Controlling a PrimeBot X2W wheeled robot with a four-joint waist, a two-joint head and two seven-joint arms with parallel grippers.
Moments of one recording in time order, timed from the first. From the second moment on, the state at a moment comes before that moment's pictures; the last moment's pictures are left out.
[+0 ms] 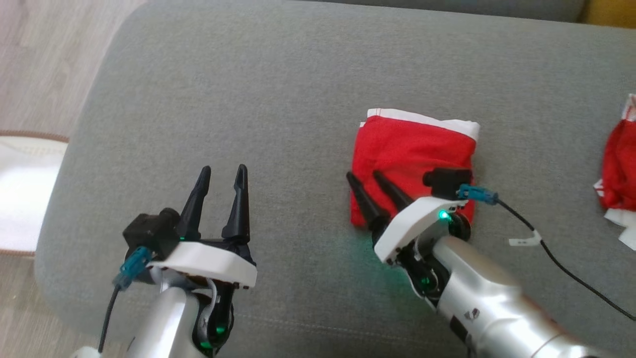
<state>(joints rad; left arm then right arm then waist) -0.16 0.04 -0.31 0.19 -0.40 0.04 -0.25 -0.61 -0.07 0.87 0.84 1.04 0.12 -0.17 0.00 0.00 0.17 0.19</state>
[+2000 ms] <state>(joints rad) -0.22 0.04 -0.31 0.09 -0.39 0.00 -0.25 -0.37 -0.06 0.20 0.38 0.08 0.12 -0.22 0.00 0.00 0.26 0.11</state>
